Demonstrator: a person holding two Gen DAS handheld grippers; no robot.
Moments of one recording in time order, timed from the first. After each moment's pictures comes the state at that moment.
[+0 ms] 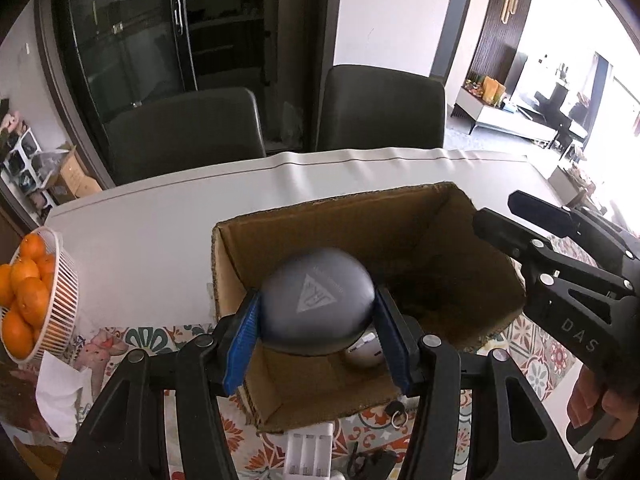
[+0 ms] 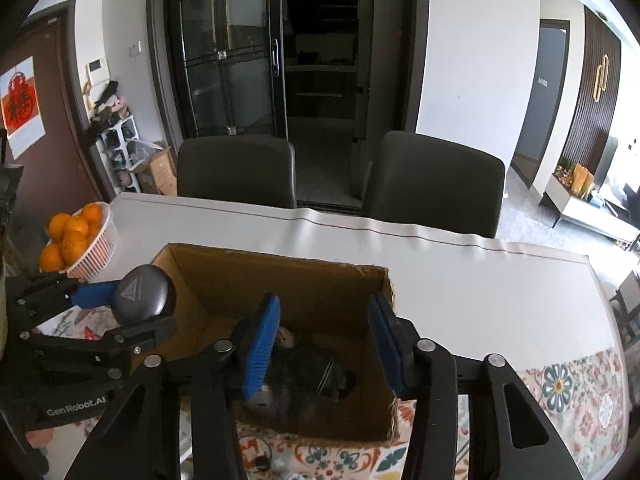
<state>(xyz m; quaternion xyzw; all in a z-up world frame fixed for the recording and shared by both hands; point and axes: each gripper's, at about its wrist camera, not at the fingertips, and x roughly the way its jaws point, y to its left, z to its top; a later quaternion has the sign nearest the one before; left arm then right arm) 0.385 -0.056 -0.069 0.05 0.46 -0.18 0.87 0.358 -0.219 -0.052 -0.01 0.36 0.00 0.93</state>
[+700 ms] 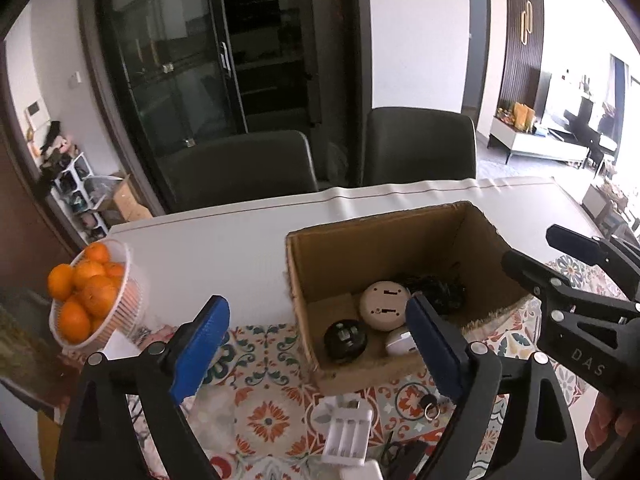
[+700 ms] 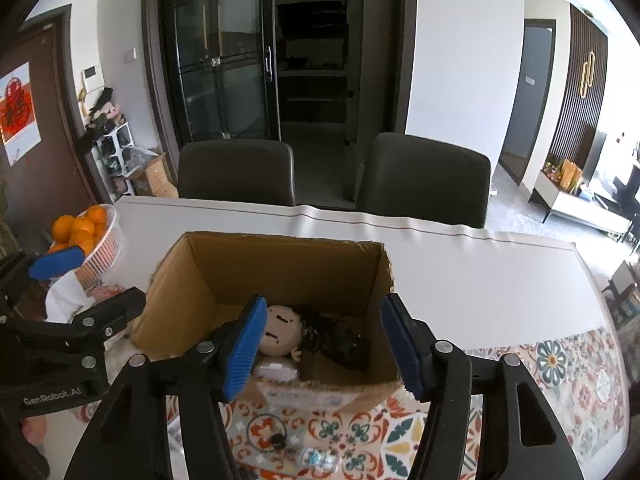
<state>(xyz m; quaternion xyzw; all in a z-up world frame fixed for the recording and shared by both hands) 0.324 -0.024 -0.032 0.07 0.38 -0.10 0.92 0.307 -0.203 -0.040 -0.01 0.35 -0.02 0.94</state>
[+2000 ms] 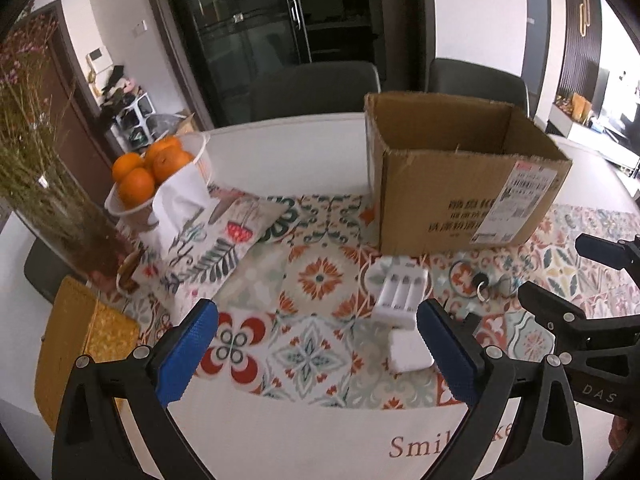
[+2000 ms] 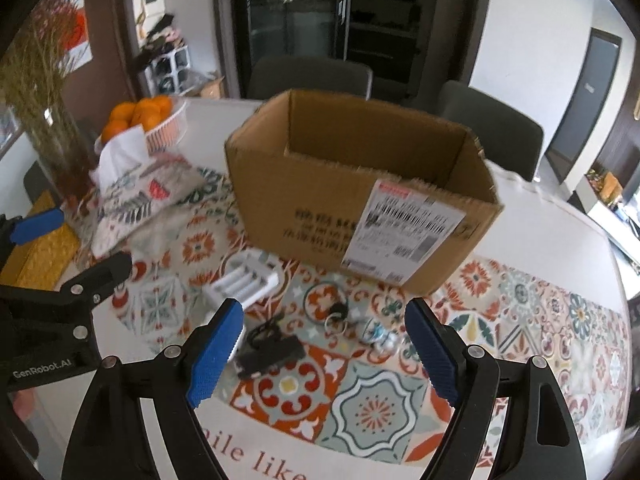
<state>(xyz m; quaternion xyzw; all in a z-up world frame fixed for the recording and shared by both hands) 0.204 0.021 -0.105 0.06 0.44 0.02 0.89 0.218 -0.147 -0.117 -0.07 0.44 0.08 0.89</state>
